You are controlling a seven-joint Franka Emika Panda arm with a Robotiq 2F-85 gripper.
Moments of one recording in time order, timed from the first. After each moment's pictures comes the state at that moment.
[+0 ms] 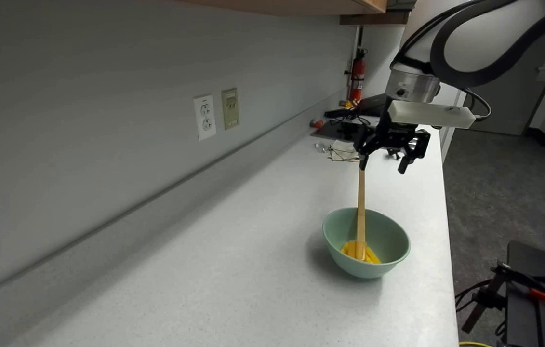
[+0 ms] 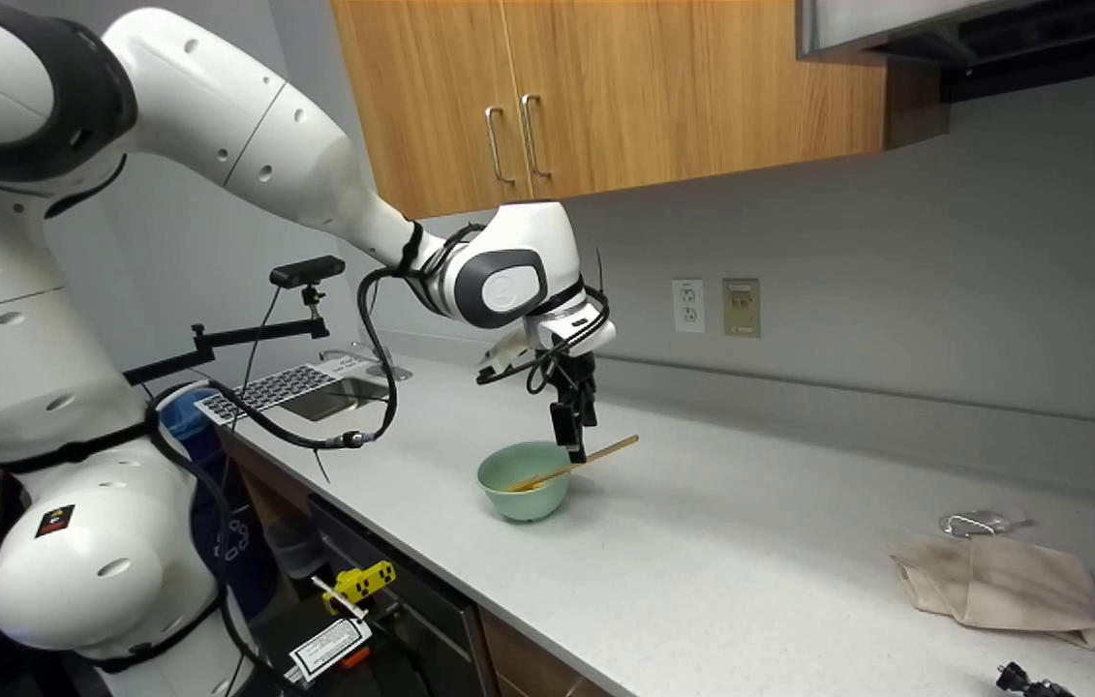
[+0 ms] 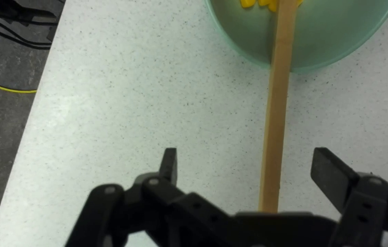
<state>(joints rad) -0.10 -0.08 0.06 -2.41 0.04 2.44 0.82</state>
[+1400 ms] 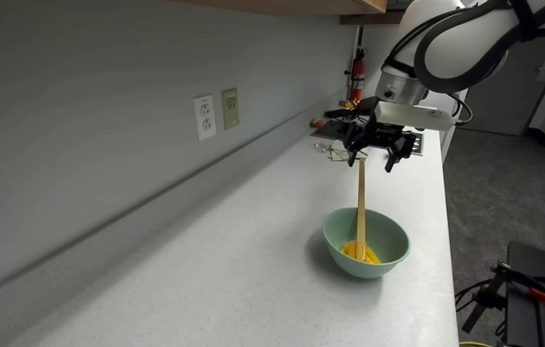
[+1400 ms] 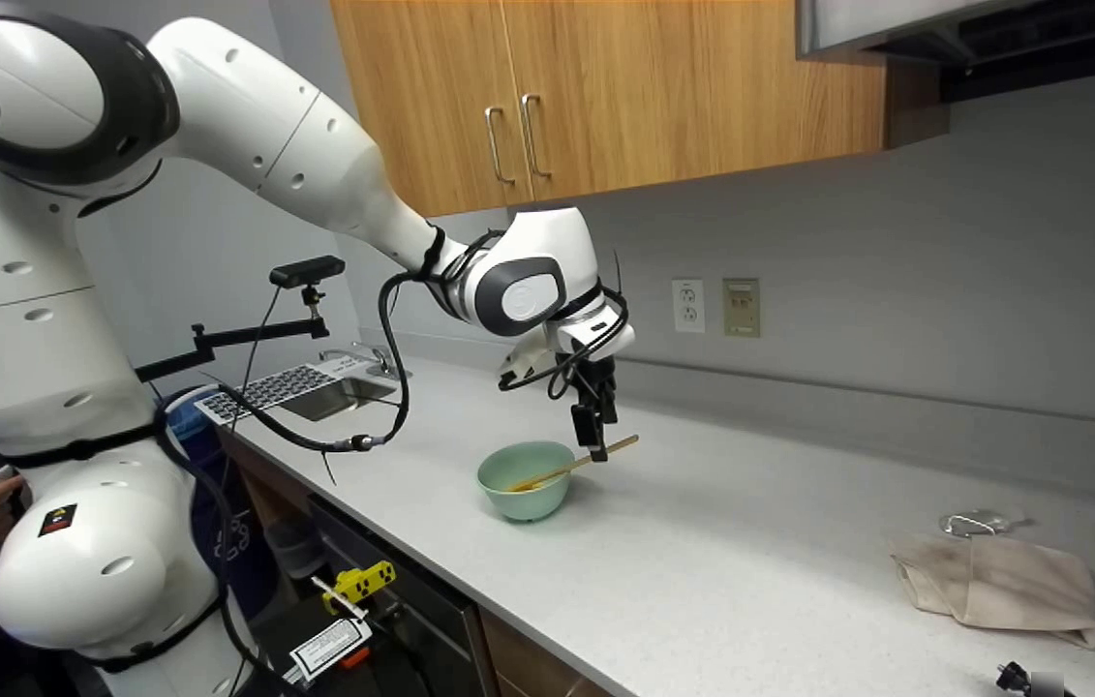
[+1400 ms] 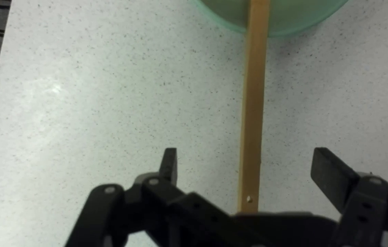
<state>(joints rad) -0.09 -0.01 0.03 -2.36 0.05 2.51 0.83</state>
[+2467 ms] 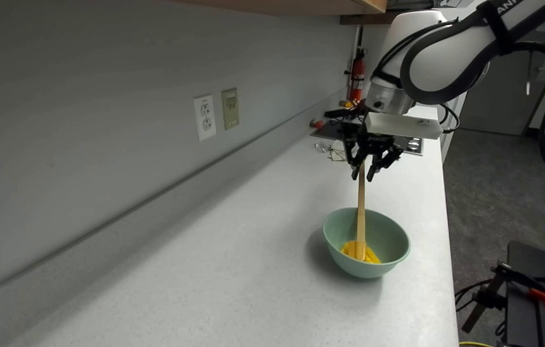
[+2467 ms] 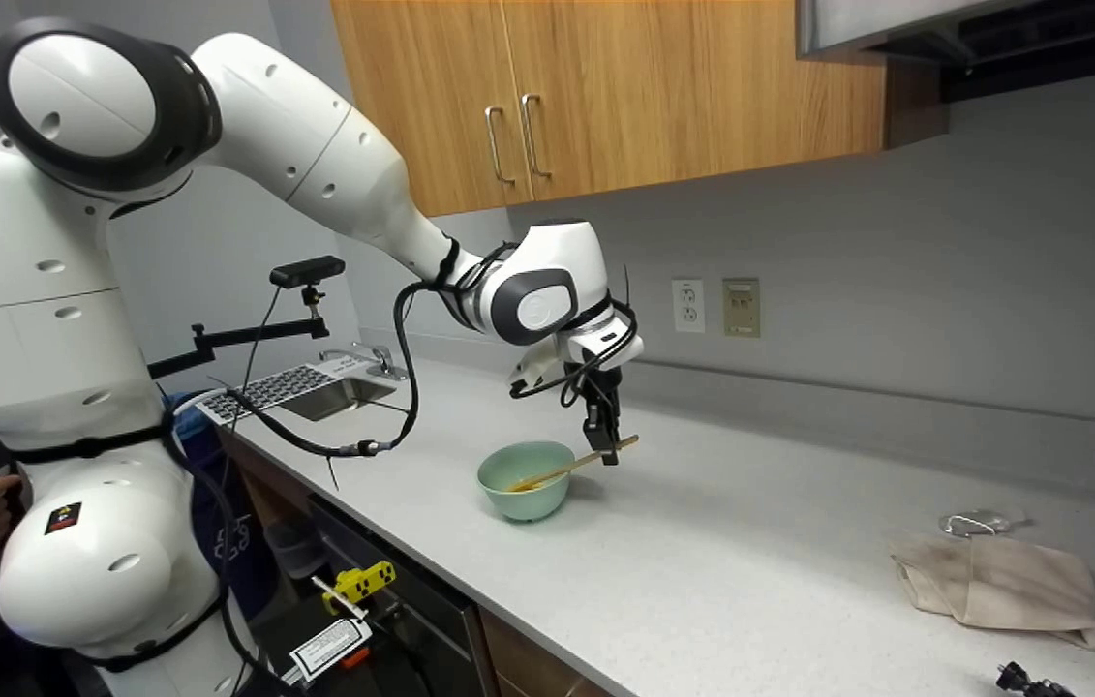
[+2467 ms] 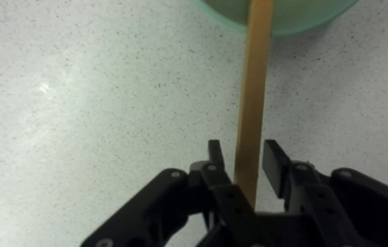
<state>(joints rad) -0.06 0.07 0.01 -2.32 0.04 2.51 0.82</state>
